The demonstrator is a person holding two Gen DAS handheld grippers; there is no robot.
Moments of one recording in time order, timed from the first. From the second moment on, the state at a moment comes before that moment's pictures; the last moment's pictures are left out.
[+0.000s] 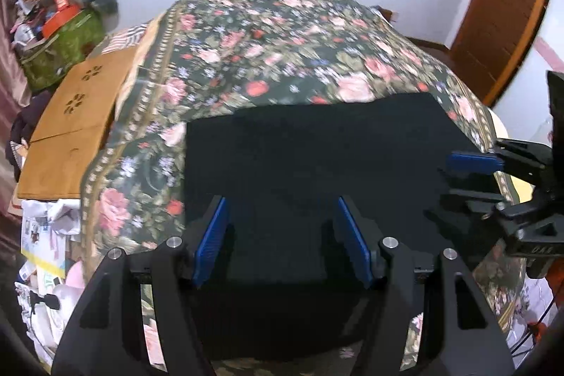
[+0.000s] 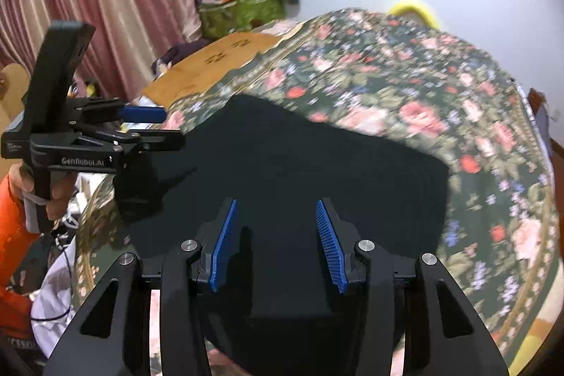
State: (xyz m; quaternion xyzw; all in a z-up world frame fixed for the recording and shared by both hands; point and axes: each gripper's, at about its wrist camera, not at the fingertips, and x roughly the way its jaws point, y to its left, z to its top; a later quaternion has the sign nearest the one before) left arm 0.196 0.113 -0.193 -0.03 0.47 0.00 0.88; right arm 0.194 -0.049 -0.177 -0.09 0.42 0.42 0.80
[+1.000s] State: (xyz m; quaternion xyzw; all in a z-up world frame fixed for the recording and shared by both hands) left arm 0.086 0.106 -0.067 -0.03 0.31 0.07 0.95; right arm 0.126 -0.134 -0.070 -0.02 0.28 0.35 0.89
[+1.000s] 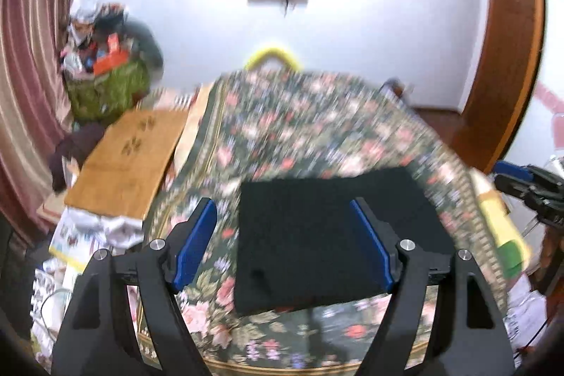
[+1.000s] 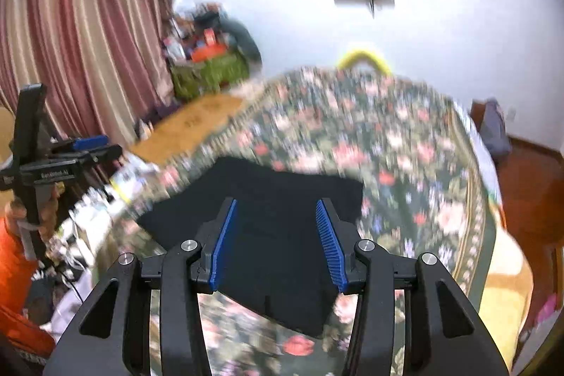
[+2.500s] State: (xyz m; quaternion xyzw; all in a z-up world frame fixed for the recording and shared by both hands) left arm -0.027 0.024 0.001 -0.02 0.13 0.06 0.99; right arm 0.004 -0.148 -0.005 0.00 0.11 0.29 0.95
